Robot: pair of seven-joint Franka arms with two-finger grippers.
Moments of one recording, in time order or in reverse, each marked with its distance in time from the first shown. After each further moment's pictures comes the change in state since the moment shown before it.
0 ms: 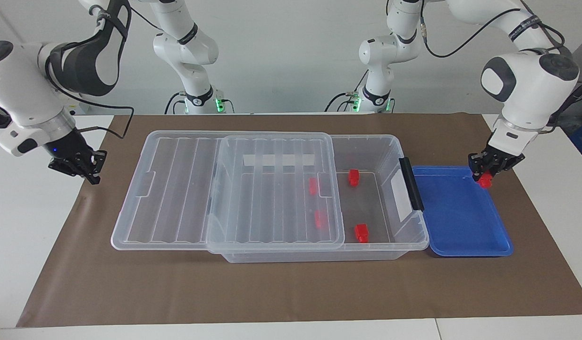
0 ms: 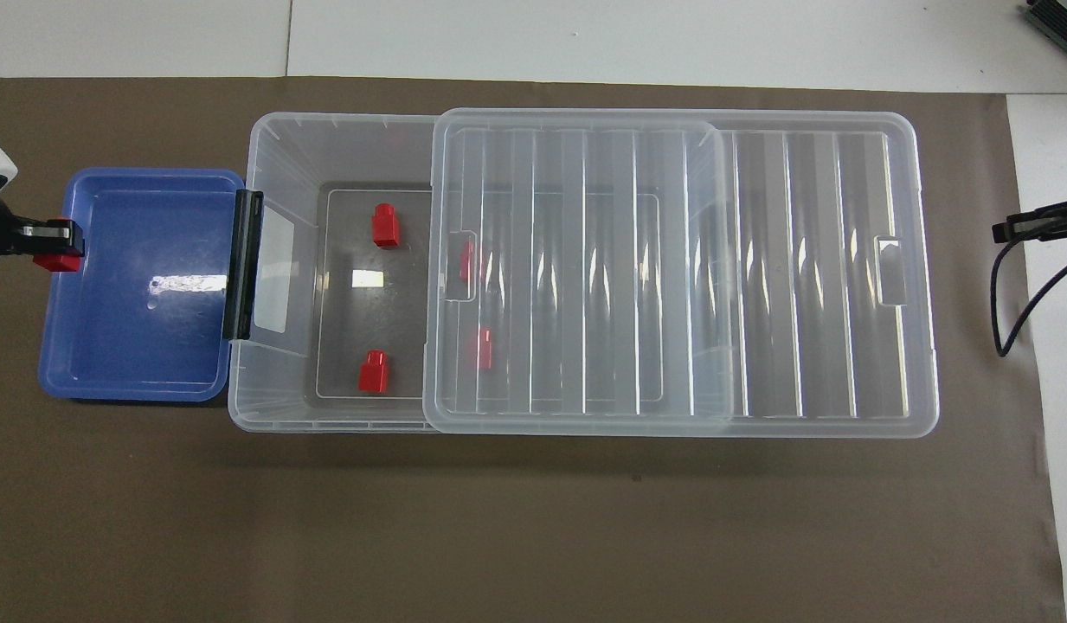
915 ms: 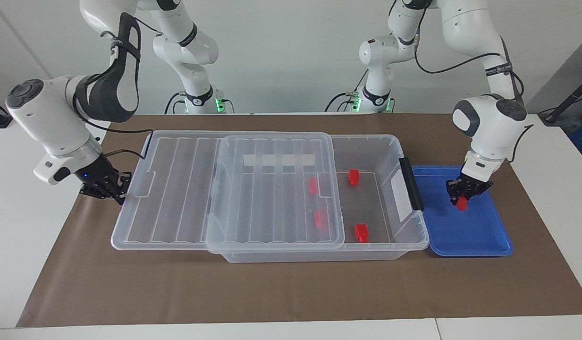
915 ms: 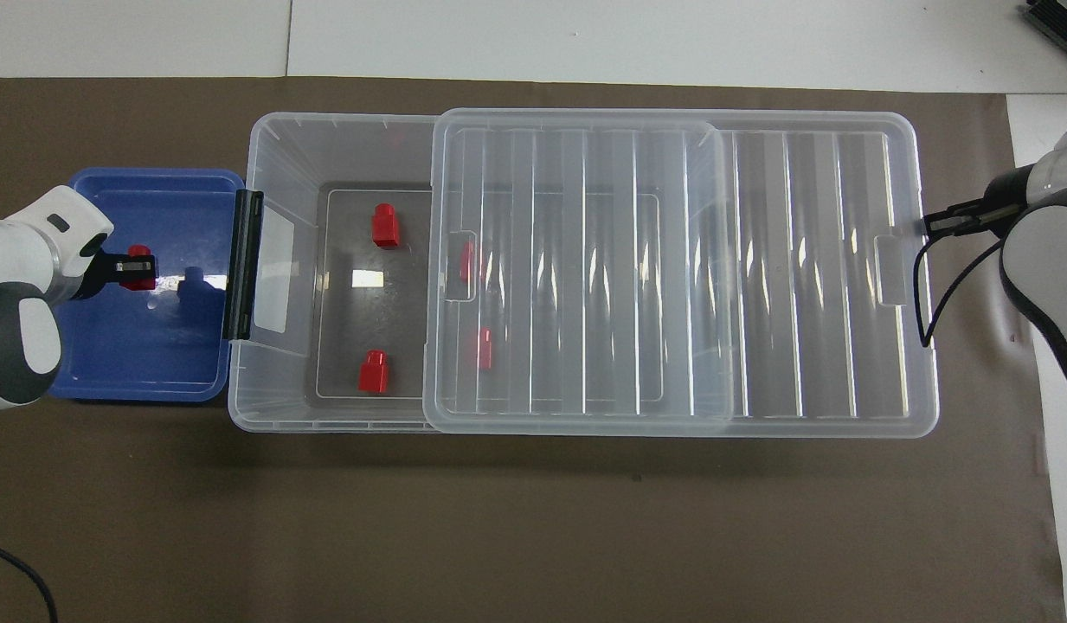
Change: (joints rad) left arm 0.007 0.095 -0.006 -0.256 -0.047 0.434 -0.005; right arm 0.037 0.051 0.041 -0.052 0.059 0.093 -0.037
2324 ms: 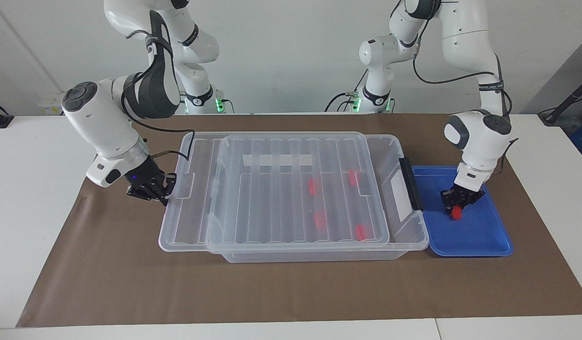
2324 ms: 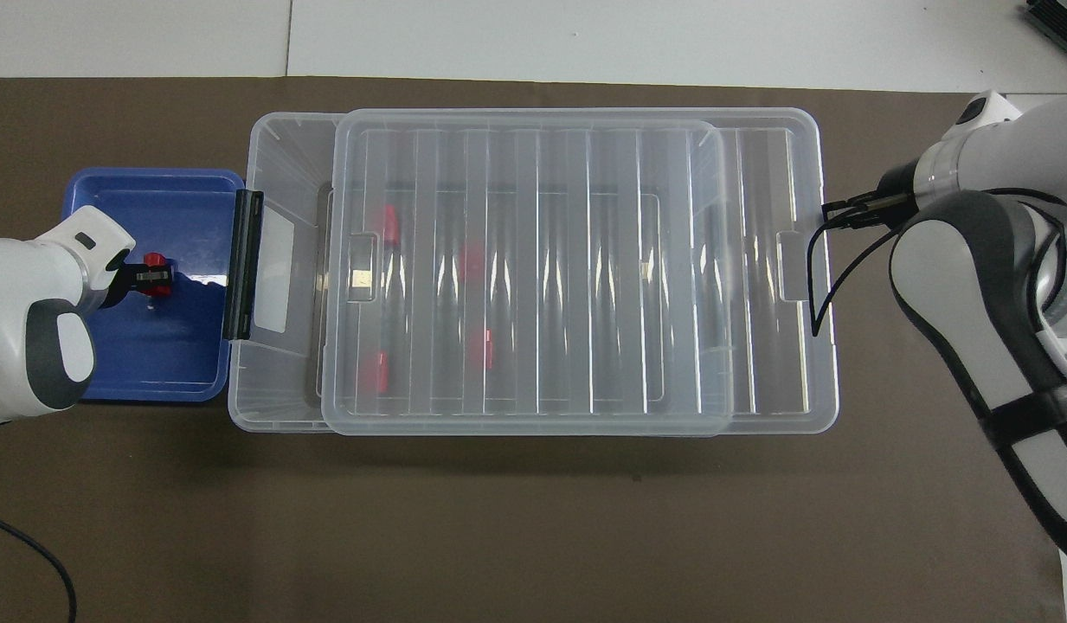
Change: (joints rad) left arm 0.017 0.068 -0.003 -0.037 0.000 0.133 0.002; right arm 0.159 0.000 0.002 -0.004 0.043 0.023 0.206
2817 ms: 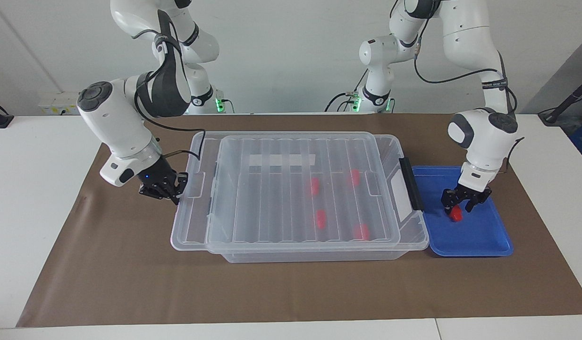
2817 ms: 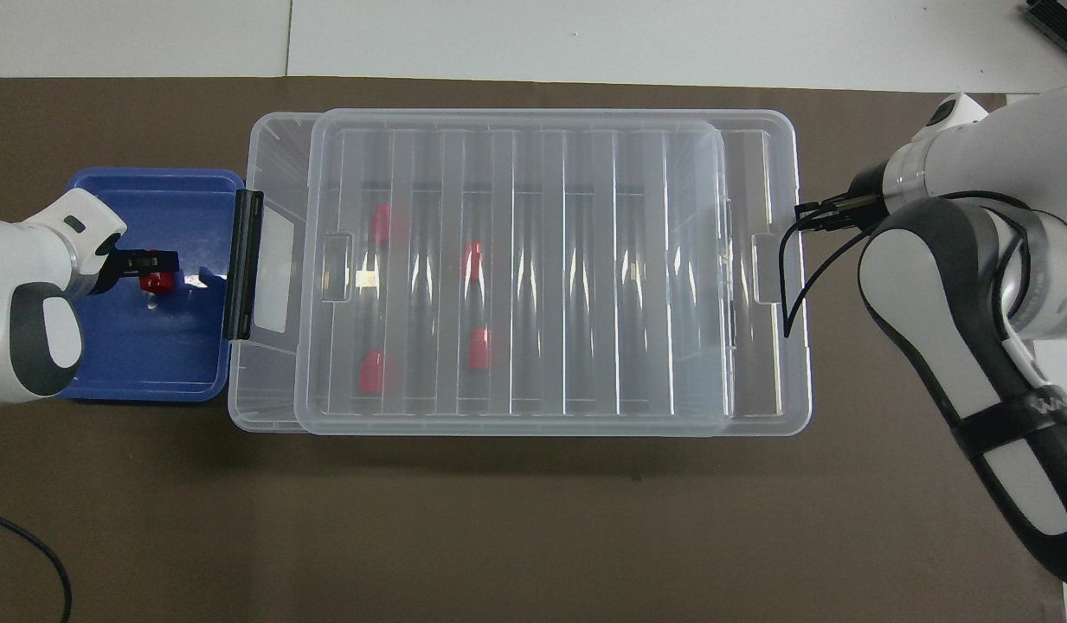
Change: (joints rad) left arm -0.002 -0.007 -0.005 0.070 0.000 -0.074 0.000; right arm 0.046 0.000 0.001 -0.001 0.001 0.002 0.057
